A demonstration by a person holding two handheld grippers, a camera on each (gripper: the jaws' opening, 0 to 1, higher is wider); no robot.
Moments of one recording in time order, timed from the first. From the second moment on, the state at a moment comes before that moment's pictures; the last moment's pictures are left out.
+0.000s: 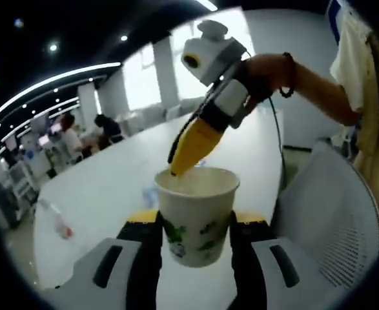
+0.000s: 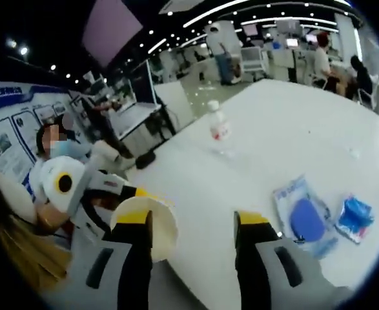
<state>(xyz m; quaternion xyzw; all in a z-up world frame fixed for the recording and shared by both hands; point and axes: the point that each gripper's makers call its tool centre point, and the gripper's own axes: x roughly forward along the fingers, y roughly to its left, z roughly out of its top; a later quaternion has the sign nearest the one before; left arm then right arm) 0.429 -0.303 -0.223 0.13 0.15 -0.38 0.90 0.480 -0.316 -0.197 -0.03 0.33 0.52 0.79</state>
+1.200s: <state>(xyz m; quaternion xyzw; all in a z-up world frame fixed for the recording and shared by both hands) 0.532 -0.253 -0.211 -0.02 0.10 -0.31 0.95 0.500 -0.350 -0.202 0.04 0.23 0.49 0.84</state>
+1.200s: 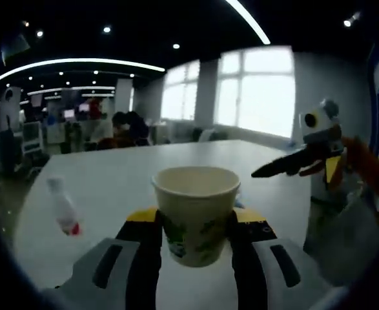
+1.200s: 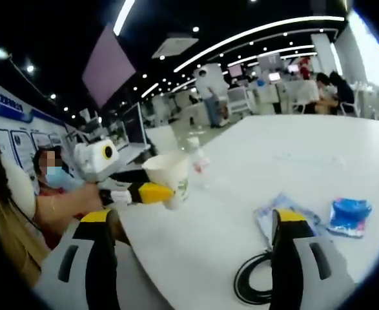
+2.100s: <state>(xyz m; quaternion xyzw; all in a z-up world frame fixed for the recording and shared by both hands) 0.628 -0.213 -0.260 0.03 0.05 -0.23 0.97 0.544 -0.399 -0.240 0.07 0.27 0.40 0.87</state>
